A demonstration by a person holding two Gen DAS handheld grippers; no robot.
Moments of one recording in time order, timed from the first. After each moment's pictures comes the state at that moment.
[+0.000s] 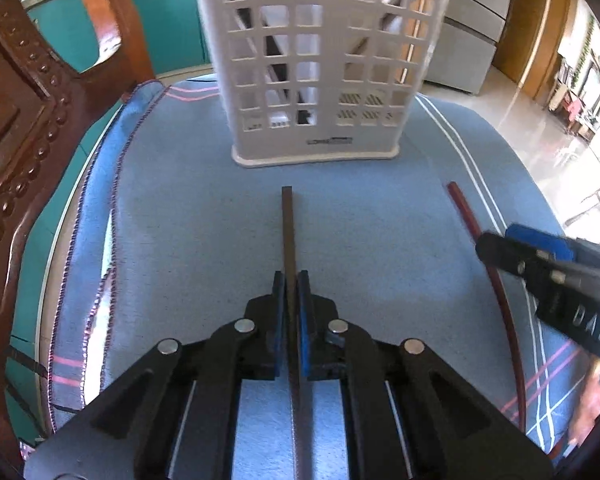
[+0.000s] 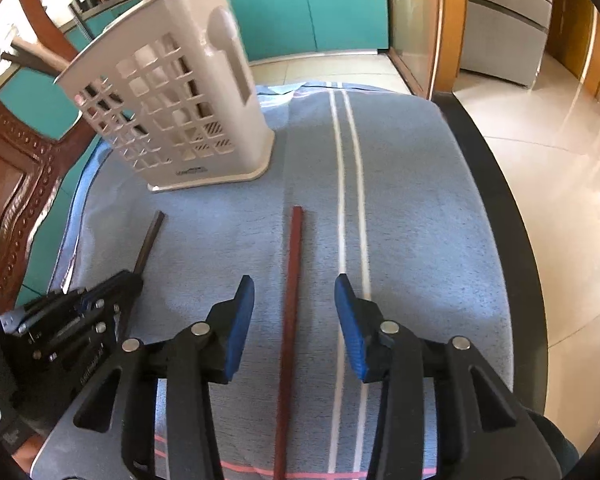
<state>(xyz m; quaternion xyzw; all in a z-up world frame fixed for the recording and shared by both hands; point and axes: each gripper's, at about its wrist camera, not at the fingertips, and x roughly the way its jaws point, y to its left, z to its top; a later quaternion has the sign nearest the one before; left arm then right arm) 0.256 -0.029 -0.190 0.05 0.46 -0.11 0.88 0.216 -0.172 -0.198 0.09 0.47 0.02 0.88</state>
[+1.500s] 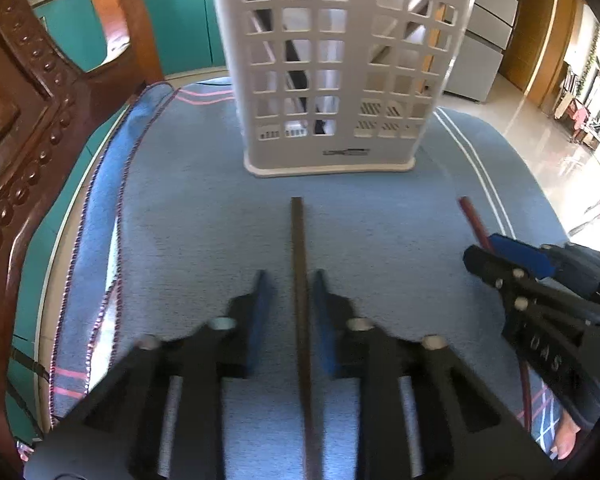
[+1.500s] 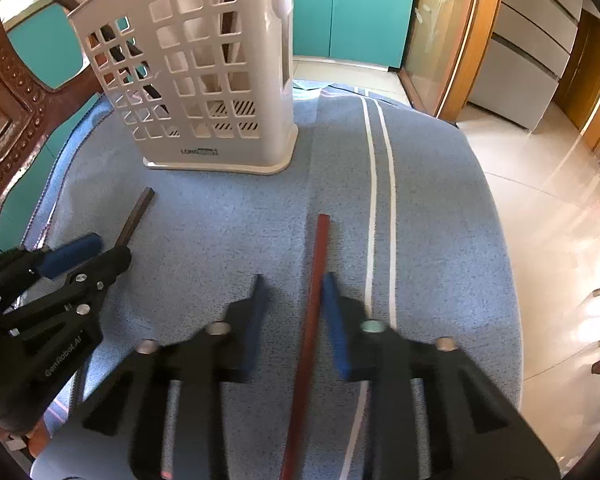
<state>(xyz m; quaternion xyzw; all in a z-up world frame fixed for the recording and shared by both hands) 0.277 -0.023 -0.194 0.04 0.45 -0.10 0.88 0.233 -0.139 -0.215 0.01 0.47 0.01 0.88</state>
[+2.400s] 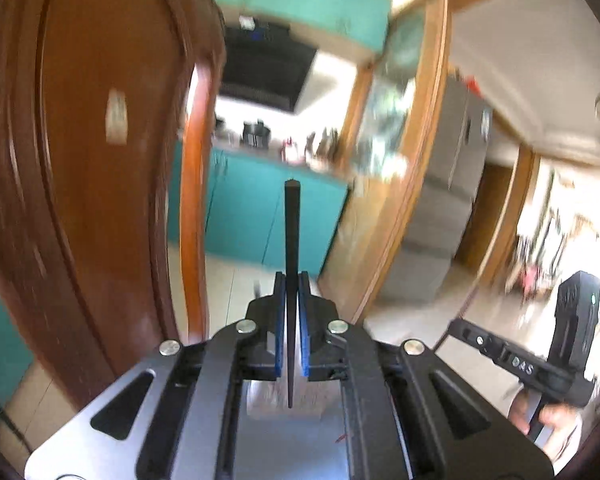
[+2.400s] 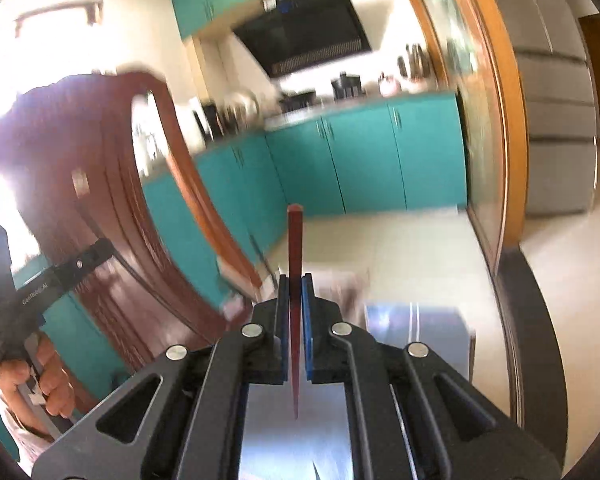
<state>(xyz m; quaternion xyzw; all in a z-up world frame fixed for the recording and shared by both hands) 0.197 0.091 0.084 -0.14 0.10 -0.13 0.98 0.171 -0.188 0.036 0.12 0.18 0.17 0.96</state>
